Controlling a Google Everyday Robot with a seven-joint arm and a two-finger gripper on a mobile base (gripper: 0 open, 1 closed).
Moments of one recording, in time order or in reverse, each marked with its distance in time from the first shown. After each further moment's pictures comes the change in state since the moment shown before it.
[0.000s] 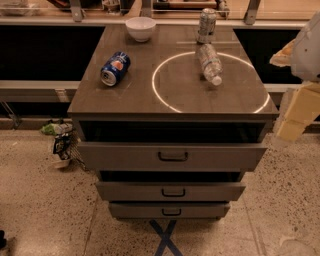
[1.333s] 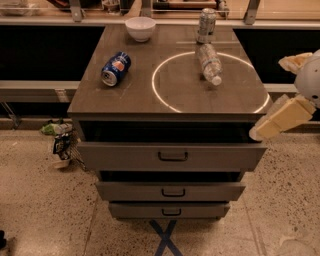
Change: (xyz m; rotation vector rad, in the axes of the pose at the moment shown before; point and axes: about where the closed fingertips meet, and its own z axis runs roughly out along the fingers) arm 0.003 -0.028 0.029 0.193 -0.336 0.201
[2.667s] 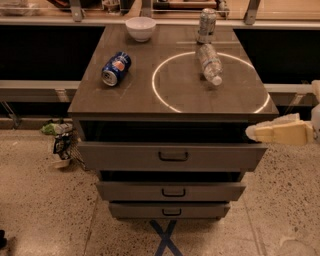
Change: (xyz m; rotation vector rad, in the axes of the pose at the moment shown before) arm 0.032 -0.004 0.000 0.283 -0.347 0.356
